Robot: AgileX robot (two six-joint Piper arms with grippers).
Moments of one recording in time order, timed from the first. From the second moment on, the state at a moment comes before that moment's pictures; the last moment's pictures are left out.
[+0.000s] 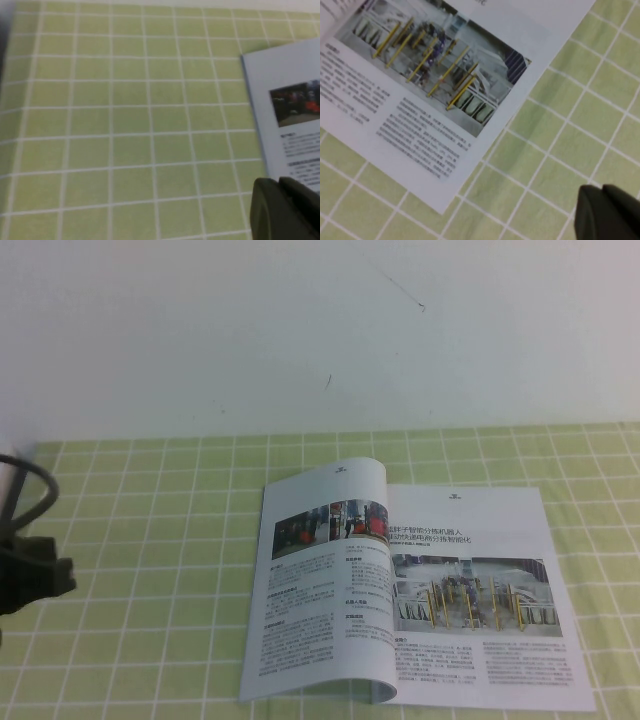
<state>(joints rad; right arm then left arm) -0.01 1.25 -0.91 0.31 0.85 -0.75 -0.02 0.91 -0.67 -0.40 0.51 0.23</state>
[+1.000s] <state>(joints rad) 0.17 1.93 -1.06 0.52 0.66 -0.92 -0.22 1.85 -0.95 -1.27 0.35 1.06</state>
